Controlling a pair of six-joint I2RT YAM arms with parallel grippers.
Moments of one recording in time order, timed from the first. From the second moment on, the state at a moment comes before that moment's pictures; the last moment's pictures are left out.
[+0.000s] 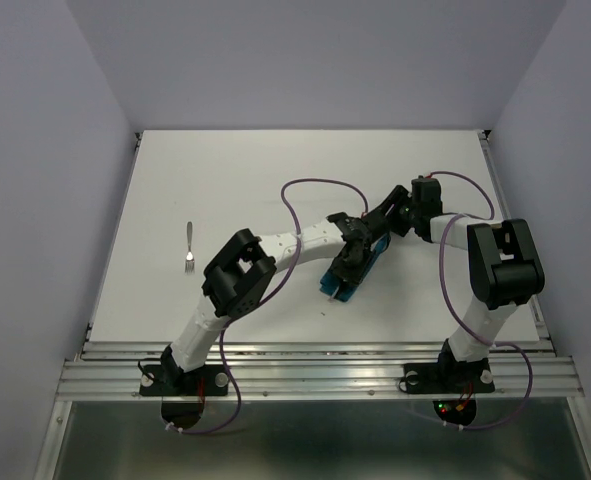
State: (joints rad) left arm -1.02 2.19 1.76 -0.85 0.00 -0.44; right arm 0.13 1.80 0.93 0.14 -0.17 0.77
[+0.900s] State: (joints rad) left arm -1.02 2.15 1.67 -0.77 -0.07 -0.45; right arm 0.13 1.80 0.93 0.14 -0.17 0.76
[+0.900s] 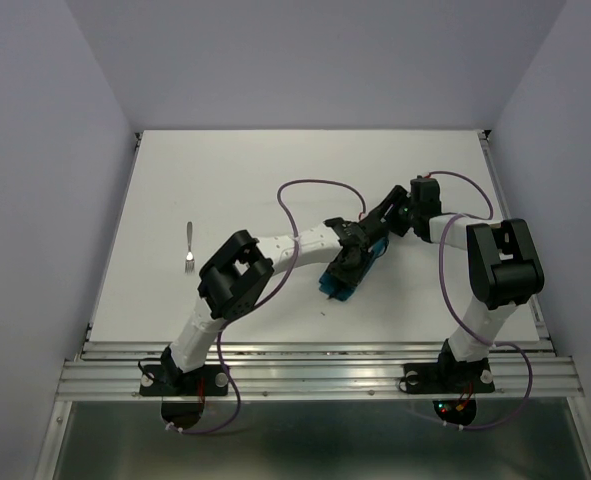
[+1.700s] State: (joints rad) left arm -1.01 2.14 1.66 -0.77 -0.07 -0.45; right arm 0.13 1.80 0.93 0.14 -0.17 0.77
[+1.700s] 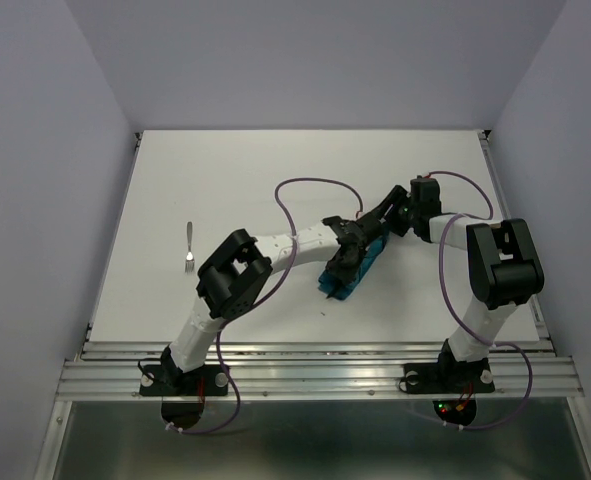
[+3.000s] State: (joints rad) left arm -1.00 2.29 1.94 -0.86 -0.07 -0.40; right arm 0.15 1.80 0.93 0.14 -0.17 0.77
